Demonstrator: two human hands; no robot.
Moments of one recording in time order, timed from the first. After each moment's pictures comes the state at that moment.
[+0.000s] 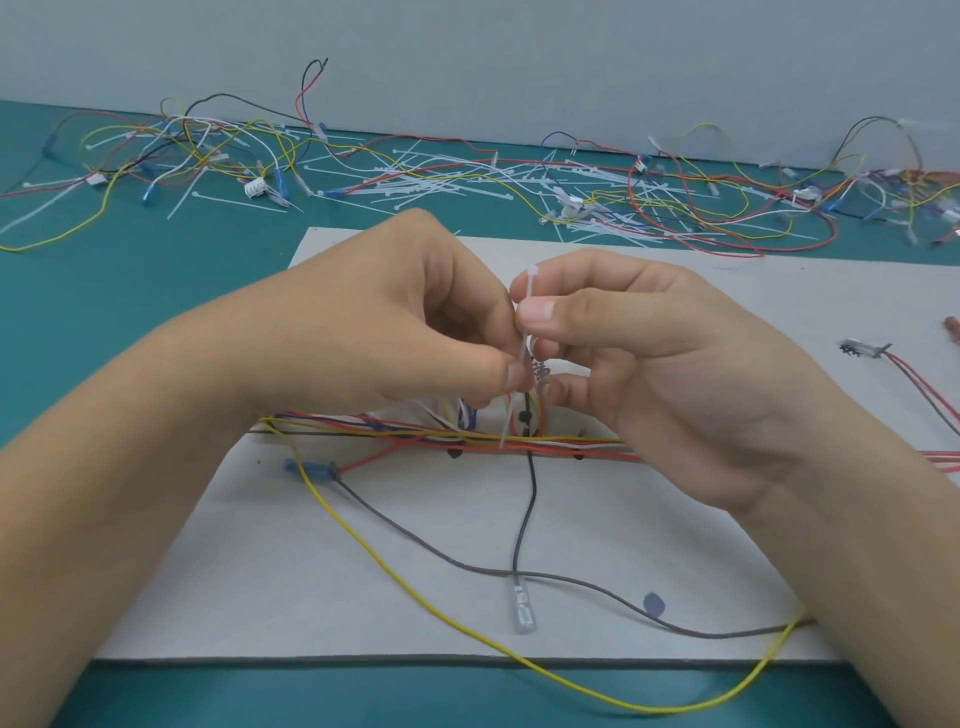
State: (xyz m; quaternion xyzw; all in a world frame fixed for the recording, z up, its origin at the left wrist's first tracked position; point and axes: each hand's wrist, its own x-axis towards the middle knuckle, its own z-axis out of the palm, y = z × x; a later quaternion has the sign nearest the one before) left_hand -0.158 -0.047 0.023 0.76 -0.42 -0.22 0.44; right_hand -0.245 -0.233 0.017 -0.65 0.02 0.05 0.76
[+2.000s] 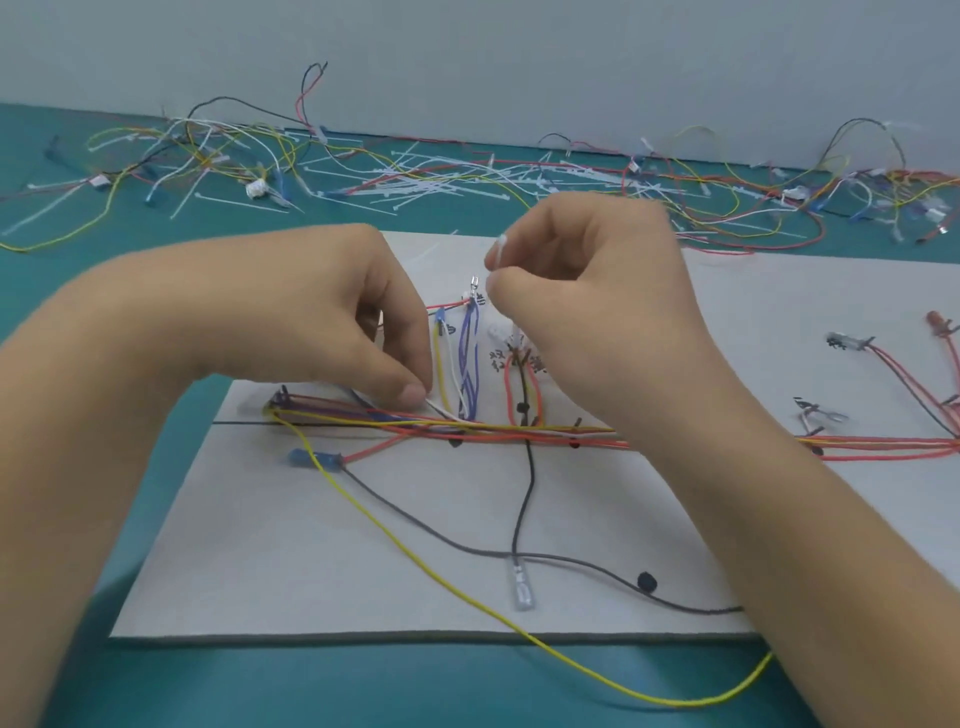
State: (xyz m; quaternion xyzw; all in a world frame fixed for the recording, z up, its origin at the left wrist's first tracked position) left_hand -0.138 -0.016 0.036 0.86 -0.40 -0.23 0.23; right_hand -0.222 -0.203 0.021 -0.84 0.07 -0.19 0.50
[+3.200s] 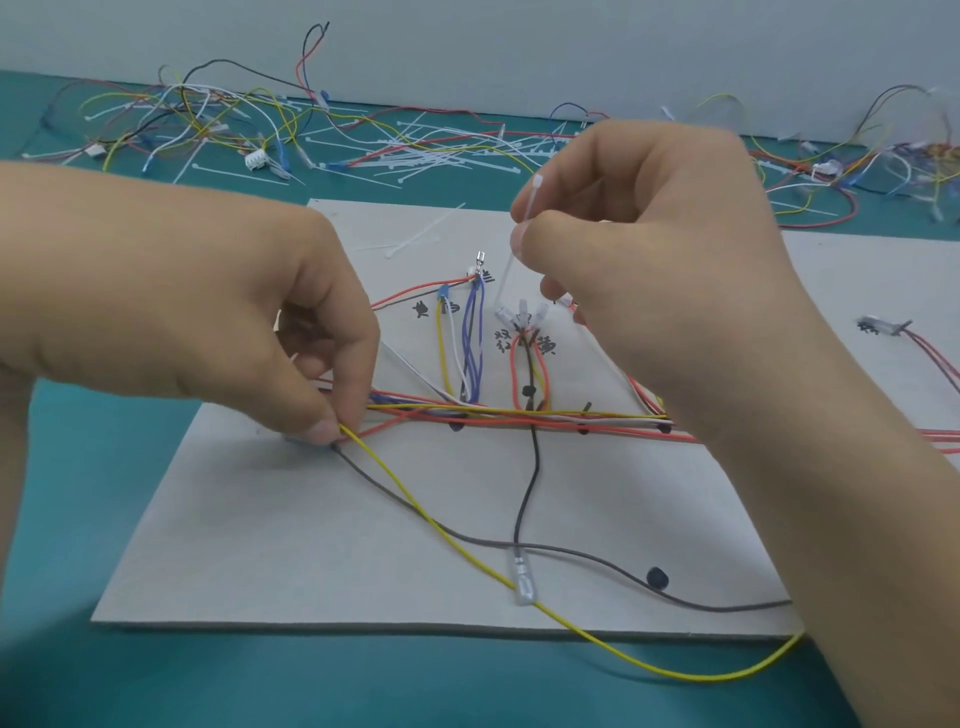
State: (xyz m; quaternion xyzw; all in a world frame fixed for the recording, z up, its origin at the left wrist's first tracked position) left_hand -0.170 -0.001 0.040 0.89 -0.33 -0.20 0.22; right_hand -0.233 -0.211 0.038 -0.83 0.05 -0.18 0.52
